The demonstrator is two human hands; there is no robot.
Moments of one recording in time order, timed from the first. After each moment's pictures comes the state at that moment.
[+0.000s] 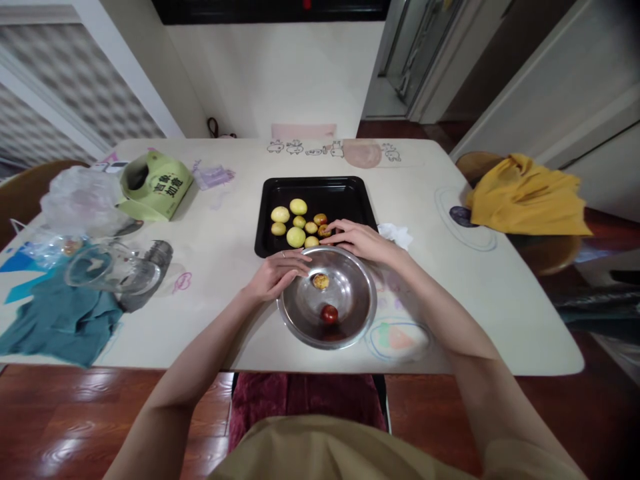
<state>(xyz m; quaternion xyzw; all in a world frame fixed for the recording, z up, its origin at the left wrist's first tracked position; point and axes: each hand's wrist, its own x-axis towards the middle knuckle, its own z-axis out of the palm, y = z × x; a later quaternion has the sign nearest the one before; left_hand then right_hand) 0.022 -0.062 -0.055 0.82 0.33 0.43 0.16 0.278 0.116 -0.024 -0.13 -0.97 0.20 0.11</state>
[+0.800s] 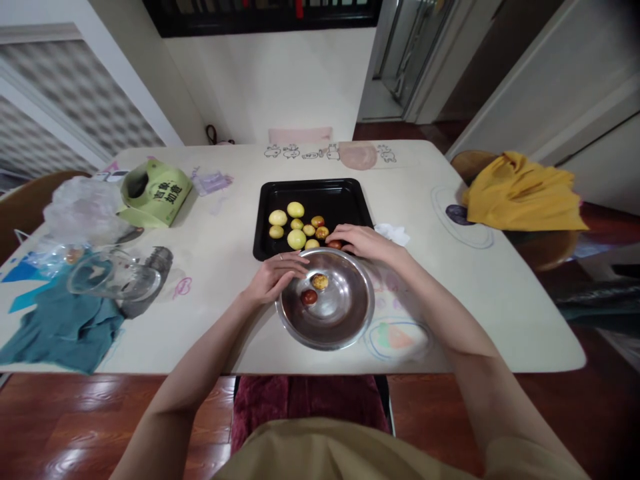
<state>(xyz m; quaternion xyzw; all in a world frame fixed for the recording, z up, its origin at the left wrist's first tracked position) 0.023 -0.062 -0.054 0.82 0.34 0.44 0.17 0.283 0.121 -0.020 -0.18 -0.96 0.20 0.05</state>
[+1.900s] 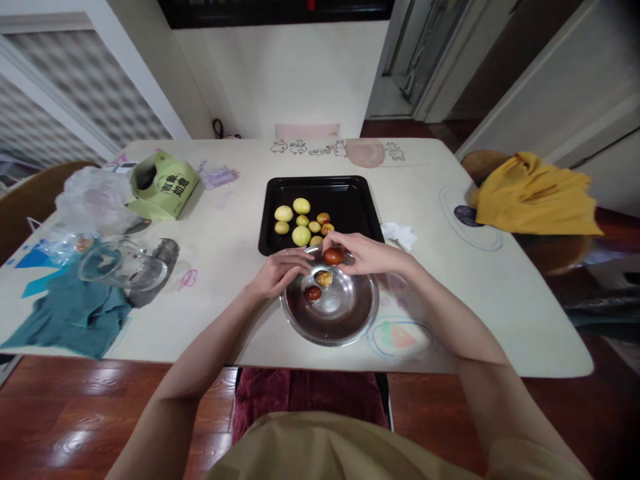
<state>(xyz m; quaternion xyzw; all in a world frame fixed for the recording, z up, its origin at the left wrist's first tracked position) 0.024 -0.063 -0.053 0.82 0.35 0.42 0.19 0.276 0.076 0.020 -0.08 -0.93 0.35 0.08</state>
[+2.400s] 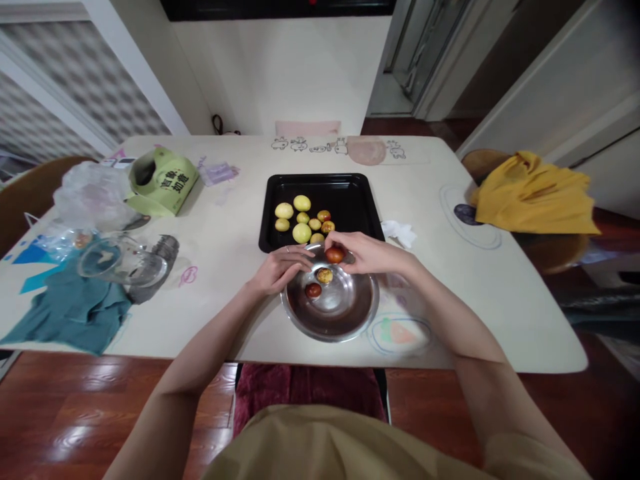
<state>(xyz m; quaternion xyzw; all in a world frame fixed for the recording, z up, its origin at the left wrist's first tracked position) 0.024 -0.064 -0.051 0.82 0.35 0.42 0.19 0.277 0.071 0.018 -0.10 -0.94 0.33 0.06</state>
